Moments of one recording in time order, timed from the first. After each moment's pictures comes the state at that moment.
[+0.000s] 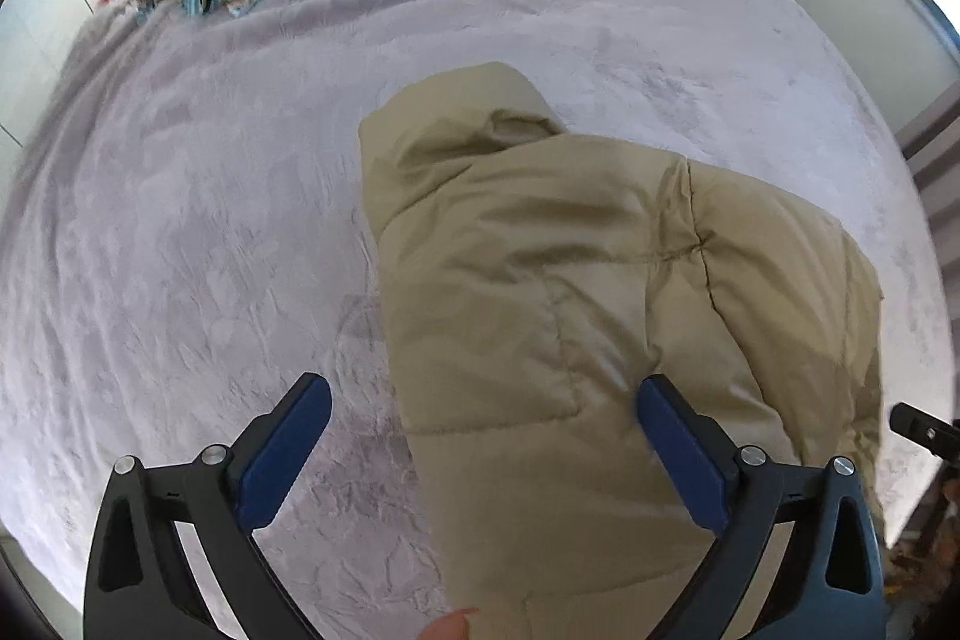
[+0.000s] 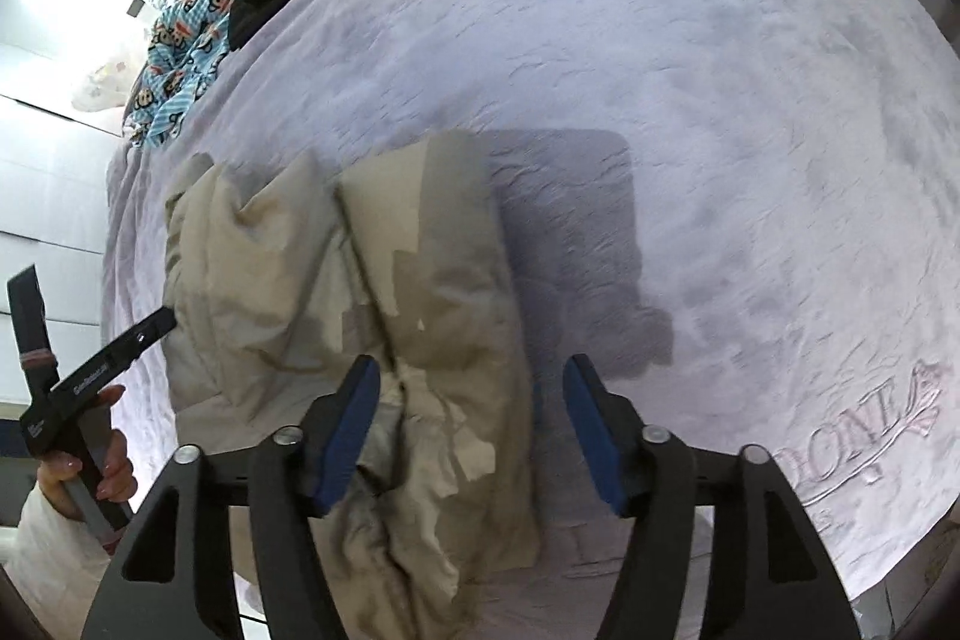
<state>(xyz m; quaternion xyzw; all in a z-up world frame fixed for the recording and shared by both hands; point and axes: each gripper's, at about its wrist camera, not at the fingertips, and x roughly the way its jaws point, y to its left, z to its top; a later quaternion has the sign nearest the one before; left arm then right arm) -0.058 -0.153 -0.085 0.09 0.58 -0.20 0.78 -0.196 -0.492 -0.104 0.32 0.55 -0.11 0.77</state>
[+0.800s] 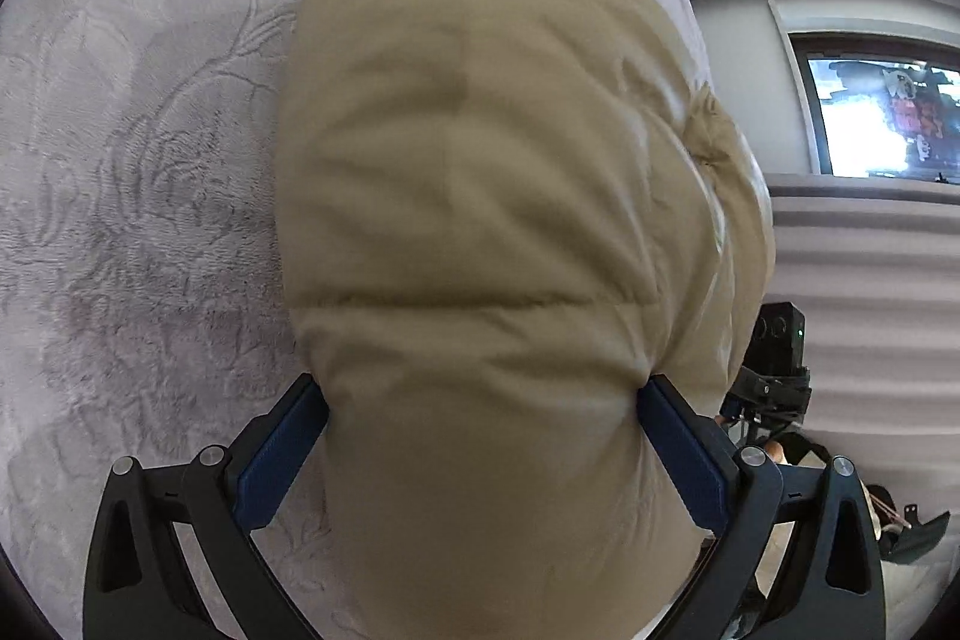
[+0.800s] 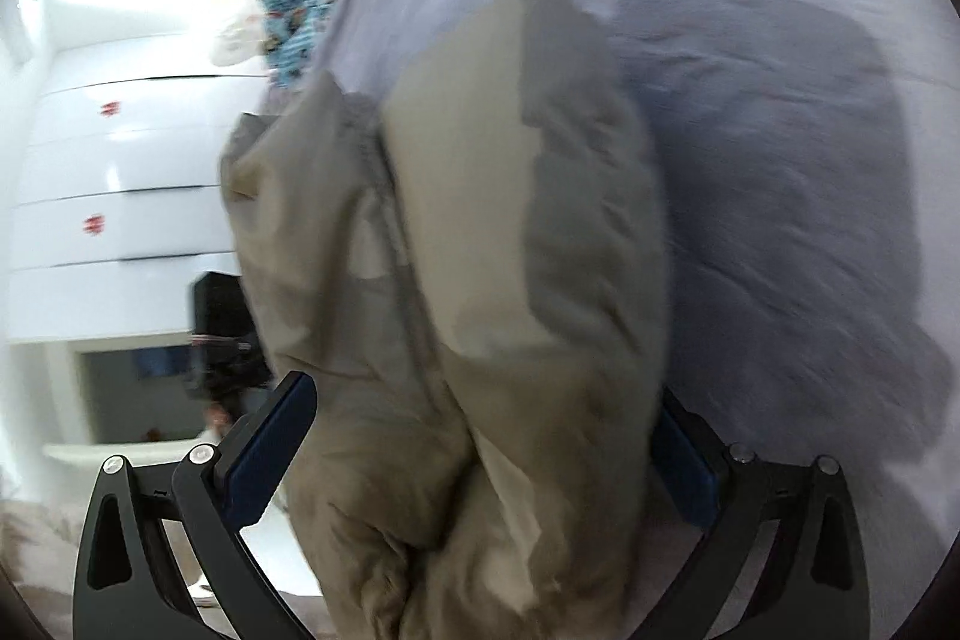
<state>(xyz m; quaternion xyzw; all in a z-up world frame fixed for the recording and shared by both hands) -0.048 -0.098 -0.193 -0.19 0.69 -0.36 0.60 -0.155 -0.502 -0.197 0.46 0.54 0.16 0.69</state>
